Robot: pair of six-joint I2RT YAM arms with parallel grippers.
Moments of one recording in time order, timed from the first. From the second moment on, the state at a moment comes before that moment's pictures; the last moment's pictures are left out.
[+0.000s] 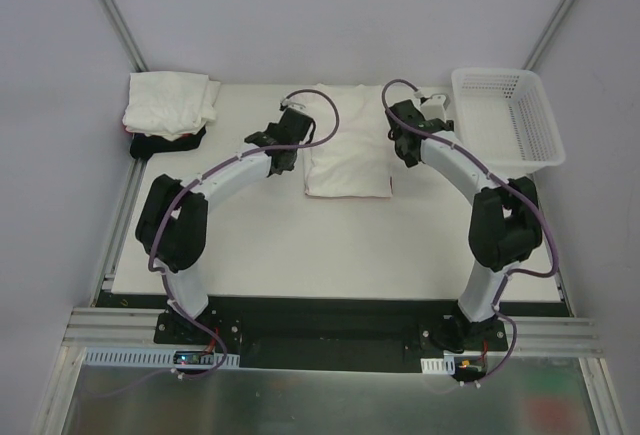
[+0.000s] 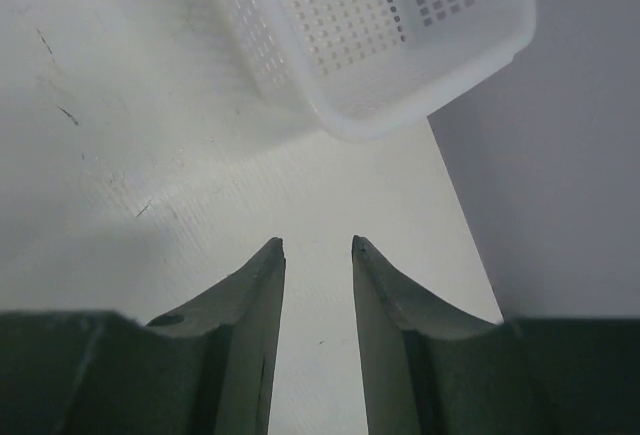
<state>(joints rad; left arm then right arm) -0.54 1.80 1.37 -0.49 -0.48 -0.17 0.41 1.82 1.47 -0.80 1.01 0.40</state>
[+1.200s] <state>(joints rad) -0.31 1.71 1.14 -0.22 0.66 -0.15 0.39 1.64 1.12 -0.49 0.85 0.22</state>
